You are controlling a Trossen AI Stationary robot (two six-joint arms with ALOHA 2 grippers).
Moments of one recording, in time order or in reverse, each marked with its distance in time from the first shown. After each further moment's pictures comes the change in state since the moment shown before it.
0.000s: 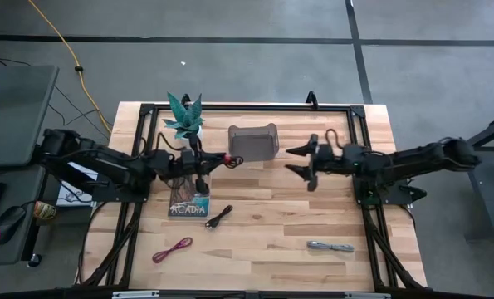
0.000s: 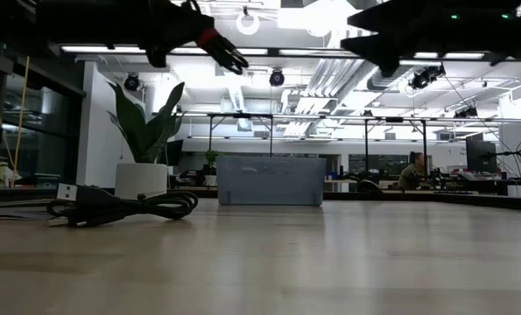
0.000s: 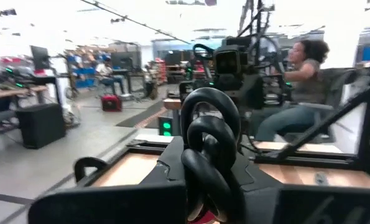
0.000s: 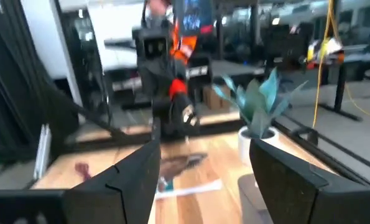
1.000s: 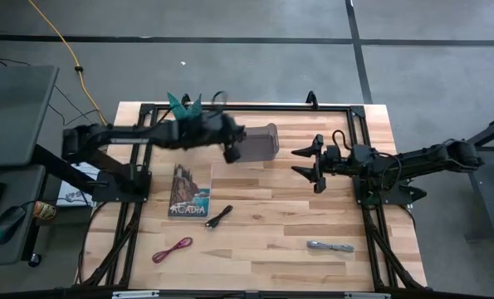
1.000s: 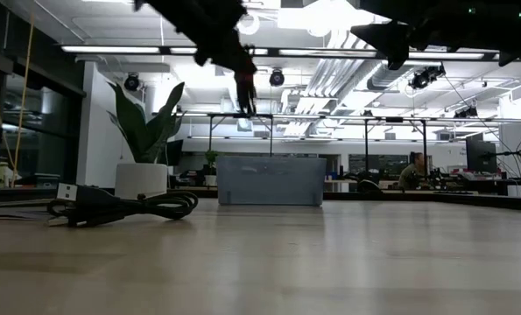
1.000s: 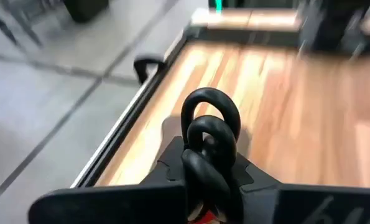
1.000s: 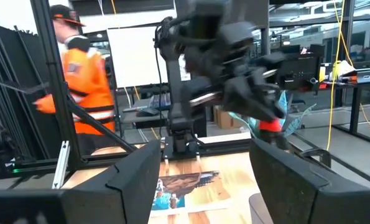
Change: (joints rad) left arm 0.277 0.294 0.788 -1.174 0.024 0.015; right arm 0.013 -0.066 -0.034 0.039 -0.027 -0.017
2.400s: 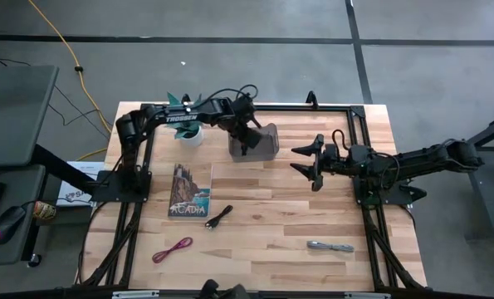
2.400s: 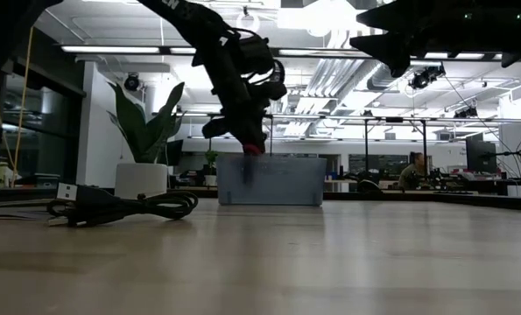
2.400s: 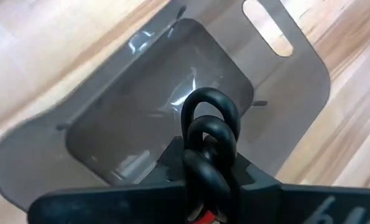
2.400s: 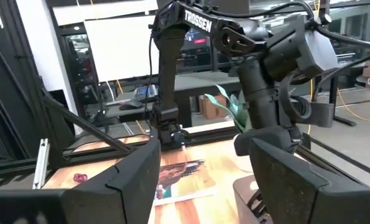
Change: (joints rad) left arm 0.217 0.499 0.397 -0.457 0.380 -0.572; right arm 0.000 0.001 0.000 -0.044 0.074 0.027
